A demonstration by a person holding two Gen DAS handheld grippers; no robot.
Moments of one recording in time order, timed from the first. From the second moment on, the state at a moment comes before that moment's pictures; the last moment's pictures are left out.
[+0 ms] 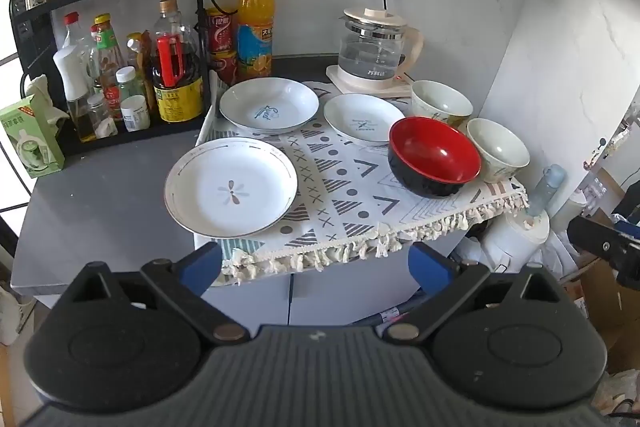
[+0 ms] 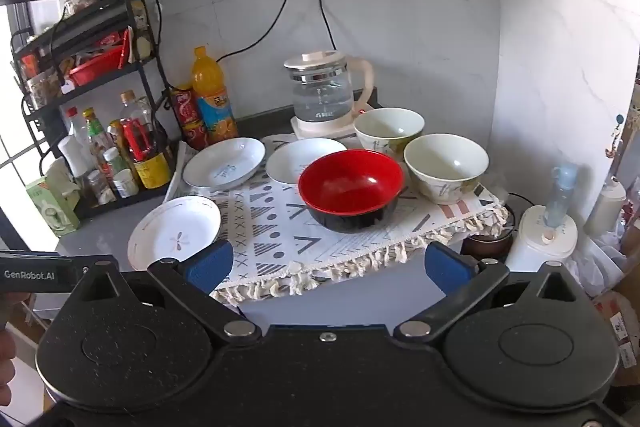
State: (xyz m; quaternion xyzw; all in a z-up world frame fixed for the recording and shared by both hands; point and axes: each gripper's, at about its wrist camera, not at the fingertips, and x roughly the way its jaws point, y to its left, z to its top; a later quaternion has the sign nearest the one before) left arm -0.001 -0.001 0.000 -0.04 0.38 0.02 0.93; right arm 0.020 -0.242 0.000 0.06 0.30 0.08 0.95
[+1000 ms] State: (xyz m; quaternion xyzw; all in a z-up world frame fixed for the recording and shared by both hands) left arm -0.004 -0.014 0.013 -0.06 0.37 0.03 0.93; right arm 0.022 -0.256 0.000 0.07 0.31 0.08 0.95
